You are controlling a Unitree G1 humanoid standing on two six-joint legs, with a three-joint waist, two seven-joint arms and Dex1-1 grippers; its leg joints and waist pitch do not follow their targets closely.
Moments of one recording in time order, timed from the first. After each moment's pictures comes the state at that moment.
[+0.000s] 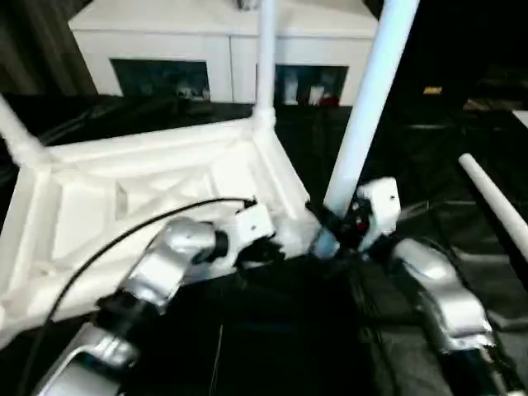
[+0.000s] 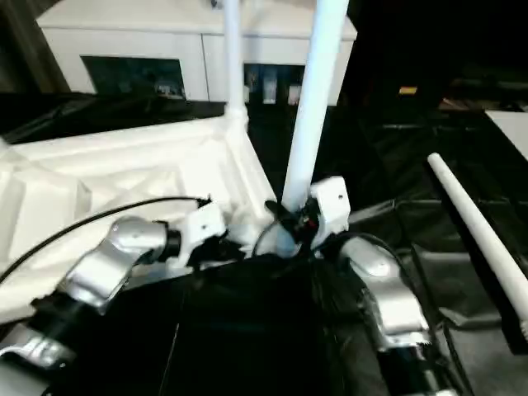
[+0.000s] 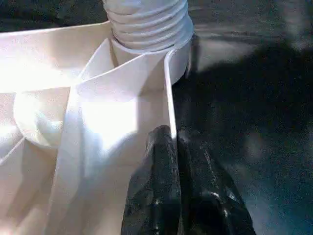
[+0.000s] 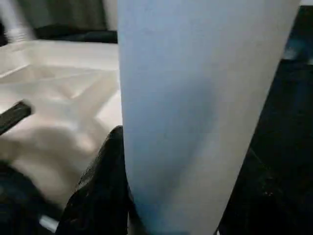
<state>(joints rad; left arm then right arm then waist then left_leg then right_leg) -0.51 0.35 -0.37 0.32 0.04 0.23 -1.07 -0.23 -0.34 0.11 0.06 0.32 0.24 0.59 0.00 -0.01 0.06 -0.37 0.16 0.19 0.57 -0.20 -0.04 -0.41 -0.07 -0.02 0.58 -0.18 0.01</state>
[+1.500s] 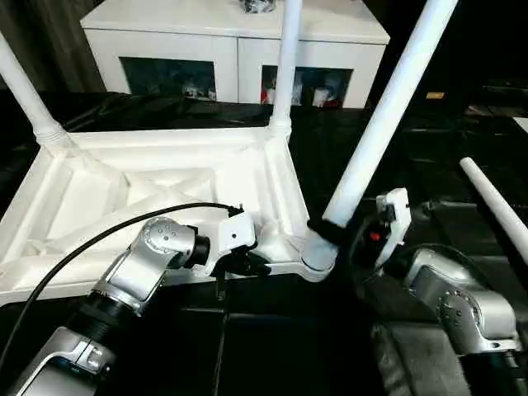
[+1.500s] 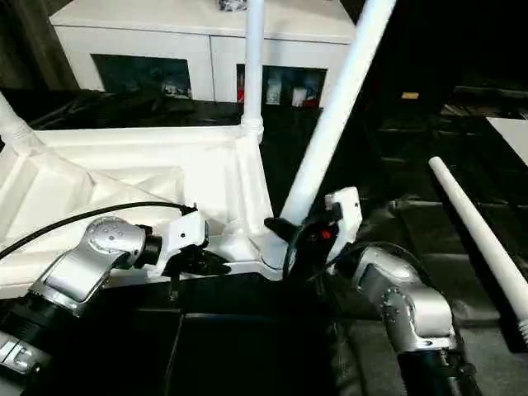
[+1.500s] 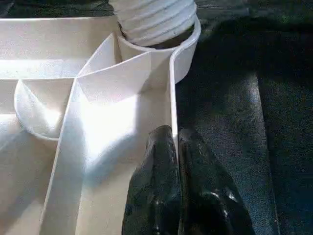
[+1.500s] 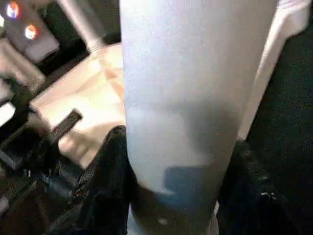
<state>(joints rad) -0.50 0.43 -0.38 0.29 0.00 0.22 -1.17 -0.24 -0.30 -0.04 0.08 0.60 0.56 0.65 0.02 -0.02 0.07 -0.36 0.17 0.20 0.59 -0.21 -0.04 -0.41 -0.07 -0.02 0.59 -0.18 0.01</state>
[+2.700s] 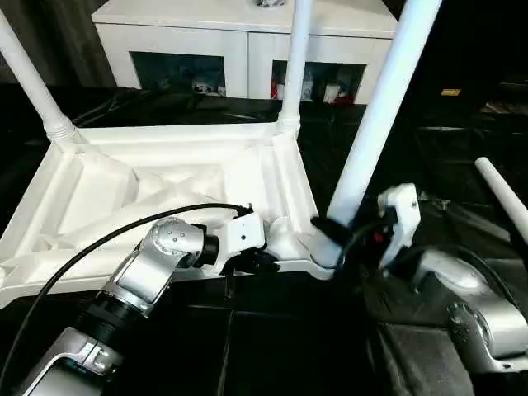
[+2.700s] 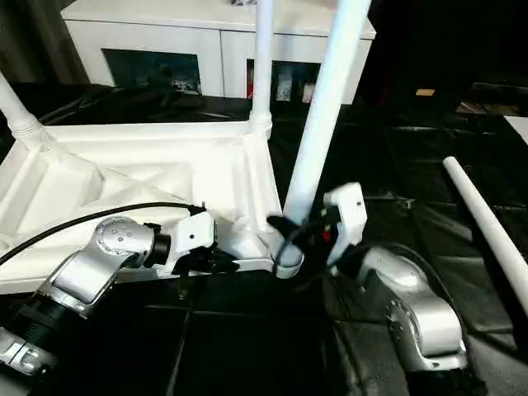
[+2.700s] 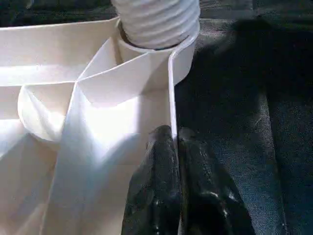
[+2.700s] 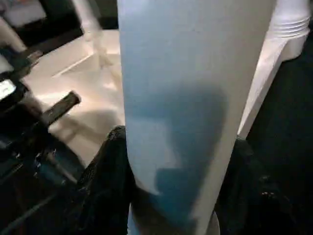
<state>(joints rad) -0.50 0.41 -0.40 0.27 0.01 0.18 -1.15 -0.16 -0.38 0.03 -0.15 0.47 0.50 0.64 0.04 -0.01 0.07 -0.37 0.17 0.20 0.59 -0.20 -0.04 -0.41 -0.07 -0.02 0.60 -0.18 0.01</state>
